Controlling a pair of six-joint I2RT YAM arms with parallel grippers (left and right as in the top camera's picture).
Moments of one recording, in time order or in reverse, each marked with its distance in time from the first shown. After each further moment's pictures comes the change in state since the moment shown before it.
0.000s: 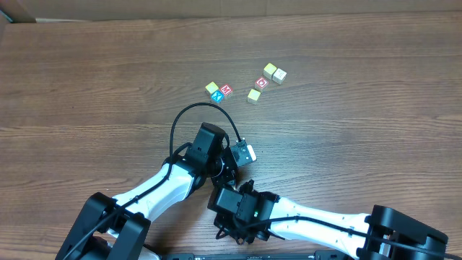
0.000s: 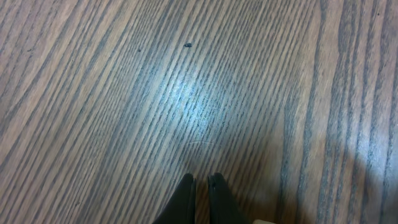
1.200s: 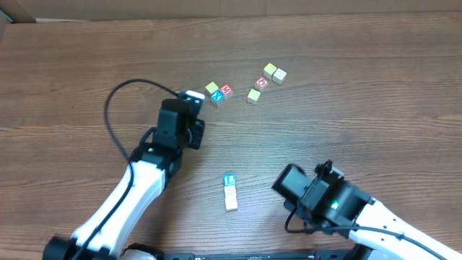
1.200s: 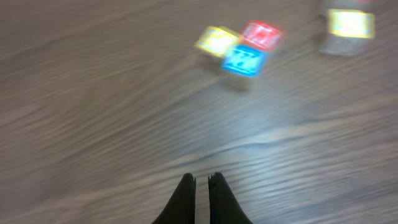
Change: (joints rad) left arm 0.216 -0.214 0.106 -0.067 -0.463 -0.592; right arm -0.293 -0.510 0.021 -0.748 0.354 -0.279
